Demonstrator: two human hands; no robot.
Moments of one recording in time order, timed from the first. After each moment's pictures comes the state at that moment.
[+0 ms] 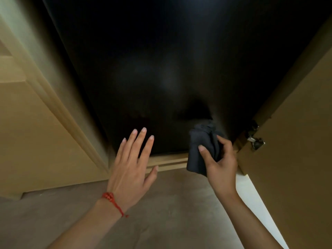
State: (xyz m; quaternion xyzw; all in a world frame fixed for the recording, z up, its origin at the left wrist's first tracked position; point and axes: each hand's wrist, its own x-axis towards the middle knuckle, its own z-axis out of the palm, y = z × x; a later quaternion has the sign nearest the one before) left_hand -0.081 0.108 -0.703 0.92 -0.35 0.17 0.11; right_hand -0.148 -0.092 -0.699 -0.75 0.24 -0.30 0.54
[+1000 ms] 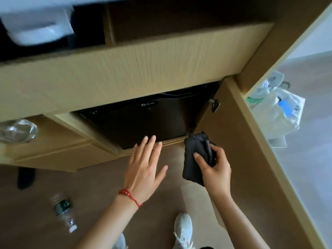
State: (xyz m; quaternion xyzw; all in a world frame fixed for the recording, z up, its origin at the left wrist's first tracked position) left_hand -0.194 0.045 -0.332 0.92 -0.37 -0.01 0.13; right_hand -0.284 -0.121 -0.314 -0.71 0.39 -0.16 0.56
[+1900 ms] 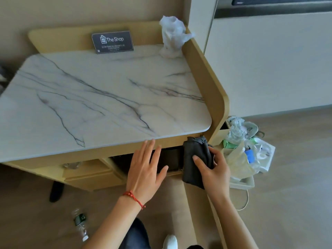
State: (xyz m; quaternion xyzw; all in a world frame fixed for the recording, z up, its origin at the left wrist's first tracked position) left_hand -0.215 0.000 -0.007 0.94 -0.31 0.06 0.12; right_hand -0.294 -0.168 0.017 -0.71 0.31 -0.21 0.60
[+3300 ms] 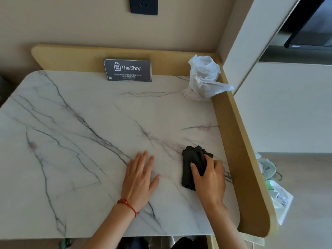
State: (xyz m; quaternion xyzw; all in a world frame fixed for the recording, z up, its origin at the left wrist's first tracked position) left_hand 0.014 -0.038 -0.015 0.97 -0.22 0.00 0.13; right_hand -0.031 -0.228 0.015 -0.92 0.29 -0.06 0.26
